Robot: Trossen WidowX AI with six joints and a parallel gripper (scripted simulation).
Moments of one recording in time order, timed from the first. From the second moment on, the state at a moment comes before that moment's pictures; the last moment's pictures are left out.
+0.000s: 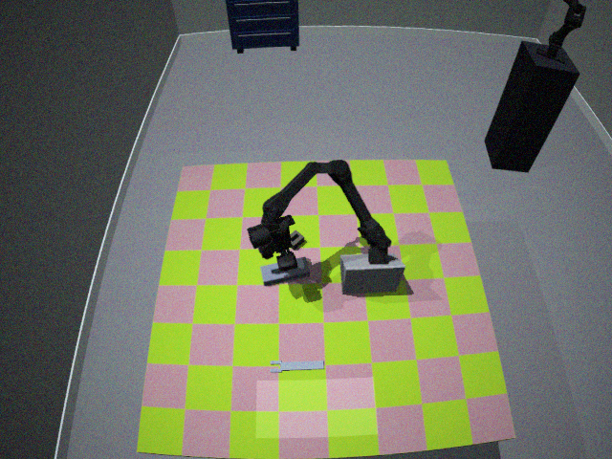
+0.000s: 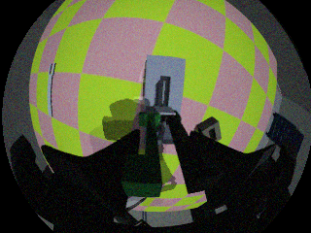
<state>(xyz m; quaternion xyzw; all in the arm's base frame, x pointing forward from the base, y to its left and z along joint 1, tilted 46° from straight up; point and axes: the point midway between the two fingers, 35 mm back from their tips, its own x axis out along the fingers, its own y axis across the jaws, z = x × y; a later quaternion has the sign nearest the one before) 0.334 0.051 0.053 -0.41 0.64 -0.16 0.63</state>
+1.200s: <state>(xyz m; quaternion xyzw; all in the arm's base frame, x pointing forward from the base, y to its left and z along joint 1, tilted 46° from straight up) 0.345 0.074 0.073 -0.41 0.59 -0.13 0.68</state>
